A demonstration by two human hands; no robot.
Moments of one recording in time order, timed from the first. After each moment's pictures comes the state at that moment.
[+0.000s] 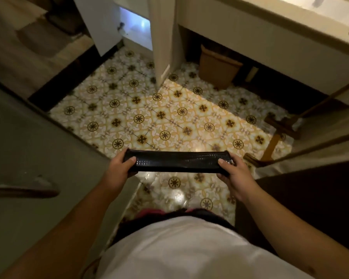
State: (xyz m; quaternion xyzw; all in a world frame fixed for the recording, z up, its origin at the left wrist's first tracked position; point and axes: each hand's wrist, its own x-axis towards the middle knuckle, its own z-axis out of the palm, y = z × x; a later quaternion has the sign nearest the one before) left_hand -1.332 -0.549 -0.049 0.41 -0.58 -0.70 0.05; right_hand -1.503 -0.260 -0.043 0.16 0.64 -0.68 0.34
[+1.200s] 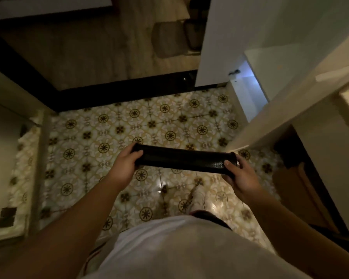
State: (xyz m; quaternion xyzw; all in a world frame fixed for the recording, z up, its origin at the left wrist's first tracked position) left_hand -1.623 -0.872 -0.054 0.60 -0.33 -0.64 0.34; right_hand -1.944 -0.764 -0.065 -0.10 0.62 -0.52 0.58
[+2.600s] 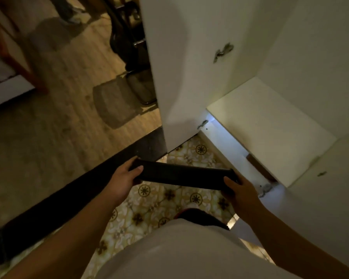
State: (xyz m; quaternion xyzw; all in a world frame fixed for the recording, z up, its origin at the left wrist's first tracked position) left_hand -1.877 -1.465 -0.040 0.53 -0.48 -0.68 0.15; right_hand -2.125 -1.232 -0.071 0.05 0.60 -0.64 0.48
